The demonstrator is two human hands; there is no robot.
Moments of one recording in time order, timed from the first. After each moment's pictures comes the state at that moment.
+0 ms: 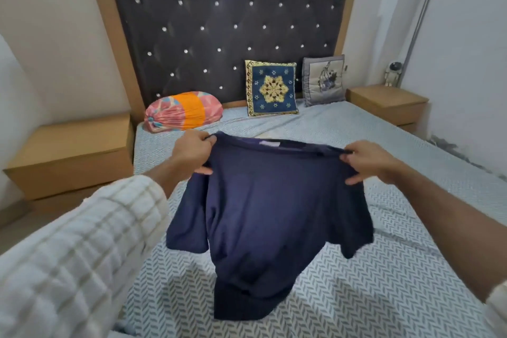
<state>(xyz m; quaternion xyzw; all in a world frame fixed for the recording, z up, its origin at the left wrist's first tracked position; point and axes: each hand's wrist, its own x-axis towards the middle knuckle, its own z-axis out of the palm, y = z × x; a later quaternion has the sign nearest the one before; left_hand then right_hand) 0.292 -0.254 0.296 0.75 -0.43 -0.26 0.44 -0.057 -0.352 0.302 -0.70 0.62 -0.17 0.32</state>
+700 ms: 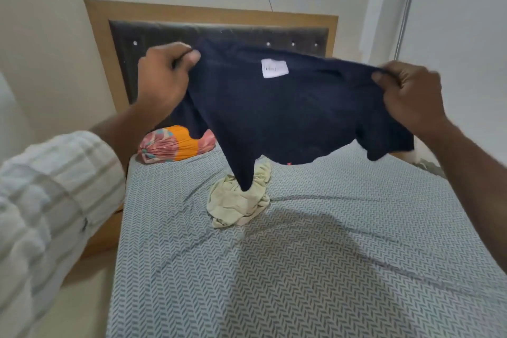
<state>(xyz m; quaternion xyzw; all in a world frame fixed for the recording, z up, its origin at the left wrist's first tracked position) 0.302 -0.272 0.470 0.54 -0.63 0.16 0.54 -0.099 -0.351 0.454 -0.72 0.45 -0.52 -0.02</state>
